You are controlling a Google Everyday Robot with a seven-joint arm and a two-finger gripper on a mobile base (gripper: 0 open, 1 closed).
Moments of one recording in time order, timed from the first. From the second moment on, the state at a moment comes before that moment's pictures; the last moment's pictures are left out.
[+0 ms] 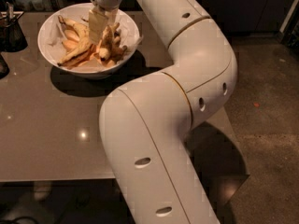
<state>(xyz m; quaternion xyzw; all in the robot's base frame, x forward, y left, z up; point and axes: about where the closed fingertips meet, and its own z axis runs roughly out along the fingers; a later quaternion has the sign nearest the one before) 0.723 0.117 0.947 -0.58 0.80 0.06 0.17</state>
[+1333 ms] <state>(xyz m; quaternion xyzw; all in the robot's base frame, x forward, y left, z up) 0.726 0.101 0.942 -0.57 0.80 0.06 0.16</state>
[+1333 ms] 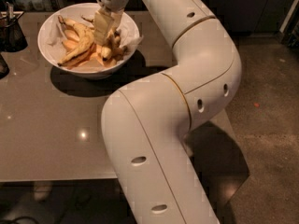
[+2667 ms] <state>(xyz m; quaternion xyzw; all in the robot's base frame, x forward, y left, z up) 0.726 0.101 0.942 -0.57 0.80 0.06 0.16</state>
